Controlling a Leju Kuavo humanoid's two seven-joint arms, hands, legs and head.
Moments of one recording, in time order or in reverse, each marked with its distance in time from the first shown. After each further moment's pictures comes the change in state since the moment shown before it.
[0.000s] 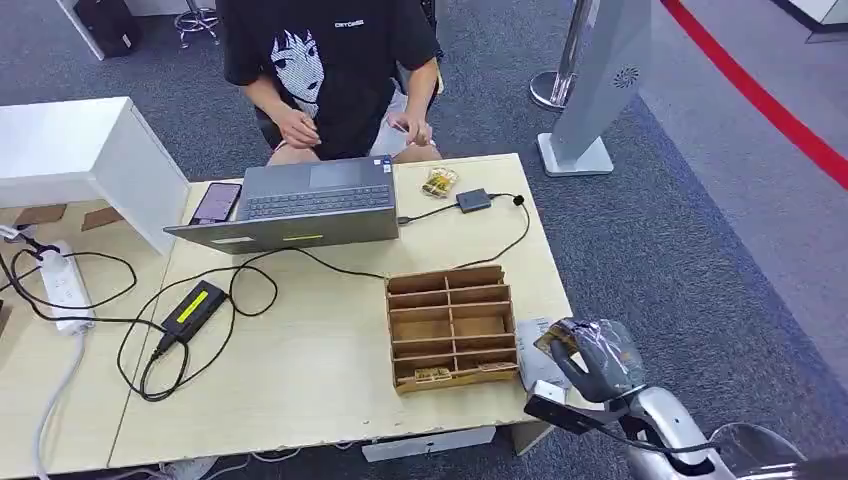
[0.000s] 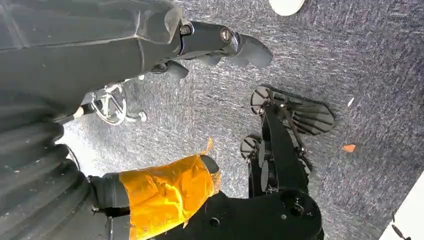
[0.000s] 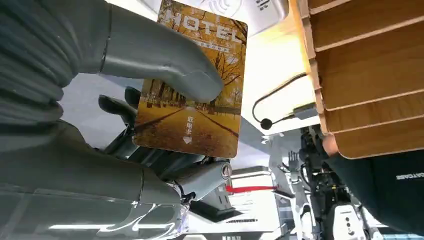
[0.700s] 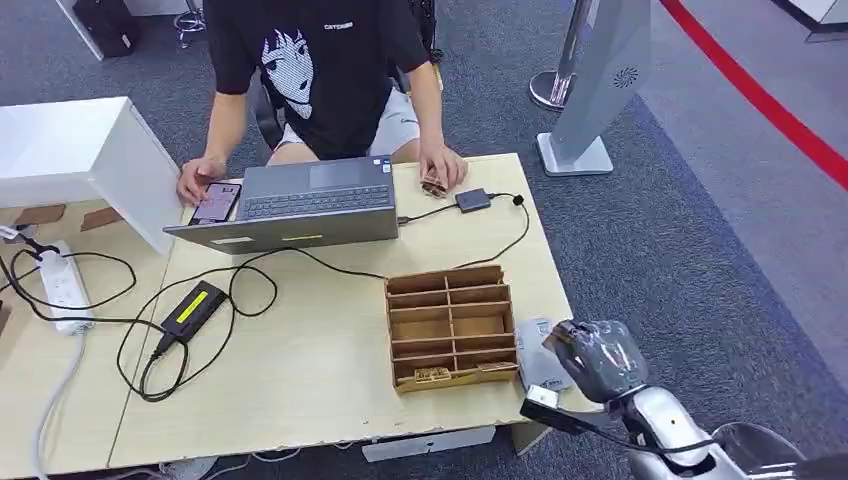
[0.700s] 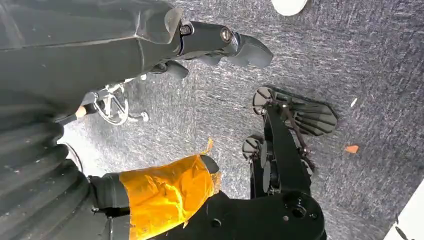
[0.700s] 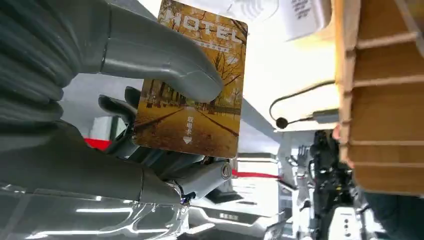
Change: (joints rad) left arm 0.000 0.000 0.000 0.000 0.000 0.003 0.010; right arm -0.024 -0.057 0.075 0.006 0.141 -0.006 0.121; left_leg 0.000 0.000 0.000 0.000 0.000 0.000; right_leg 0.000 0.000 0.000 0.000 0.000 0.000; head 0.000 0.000
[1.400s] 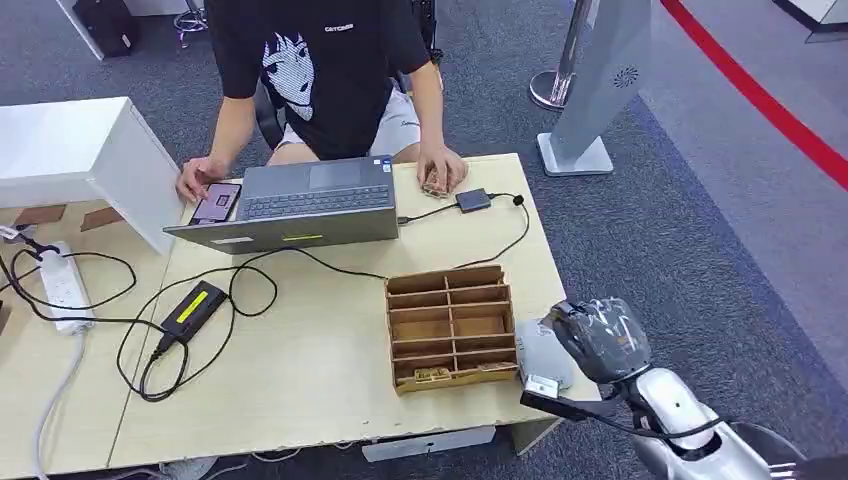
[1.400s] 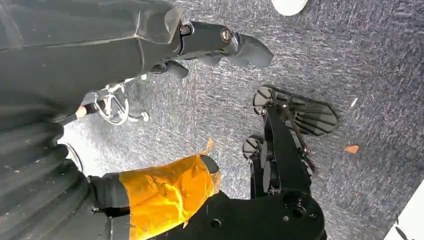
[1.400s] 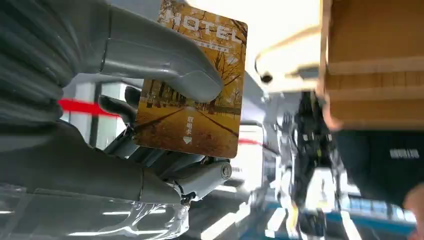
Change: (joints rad) left arm 0.000 0.000 0.000 0.000 0.000 -0.001 0.001; right arm -0.069 -0.079 0.061 -0.090 0.034 -0.059 0.041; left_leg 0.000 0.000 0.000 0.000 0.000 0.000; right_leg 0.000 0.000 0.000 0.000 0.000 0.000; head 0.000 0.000
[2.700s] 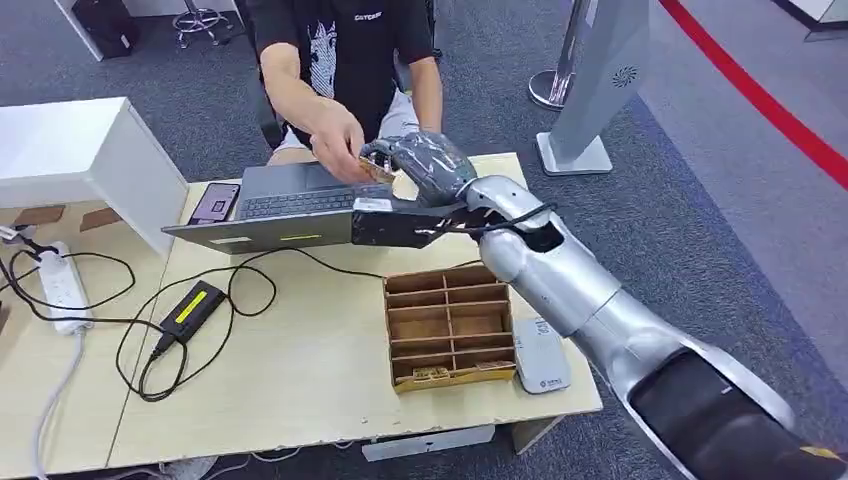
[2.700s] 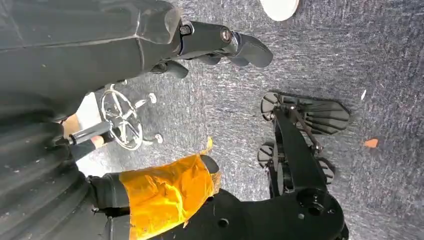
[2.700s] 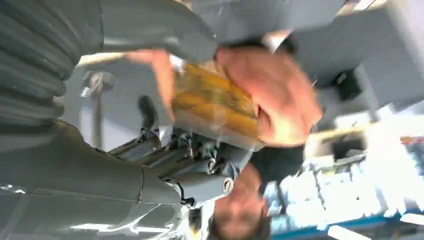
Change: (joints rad) left arm -0.044 0.021 -0.105 0.000 -0.051 -0.023 0.047; right arm -0.867 0.485 0.341 0.463 -0.540 0.505 -0.102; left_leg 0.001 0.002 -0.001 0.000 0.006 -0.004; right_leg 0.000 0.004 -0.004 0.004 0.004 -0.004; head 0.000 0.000
